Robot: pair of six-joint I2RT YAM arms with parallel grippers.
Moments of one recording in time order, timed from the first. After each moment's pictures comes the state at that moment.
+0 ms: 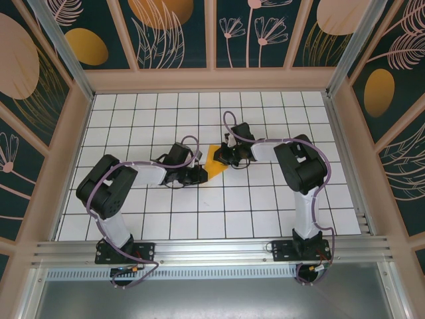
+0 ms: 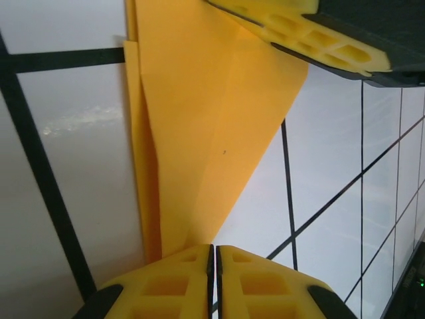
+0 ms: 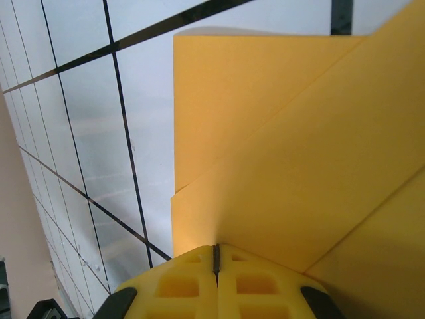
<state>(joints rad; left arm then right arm) -0.58 1.78 0.78 0.07 0.53 -0.67 0.52 2.05 1.13 -0.03 -0.58 0.79</state>
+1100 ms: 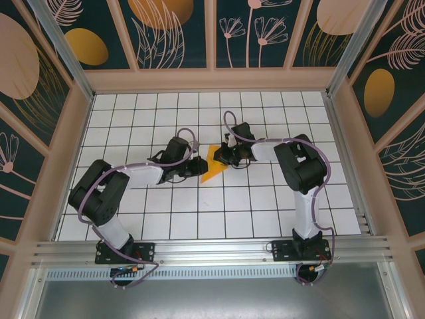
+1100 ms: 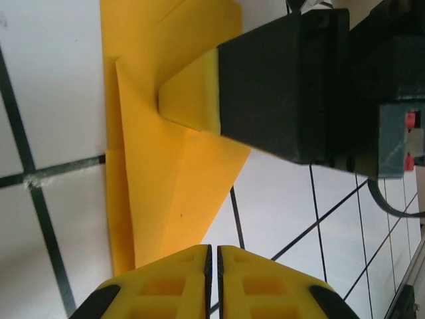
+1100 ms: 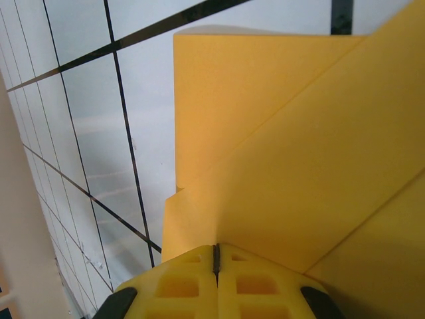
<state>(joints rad) -0.58 1.71 0.80 0.13 0.44 -0.72 0.51 2.06 1.13 -0.03 -0.60 0.79</state>
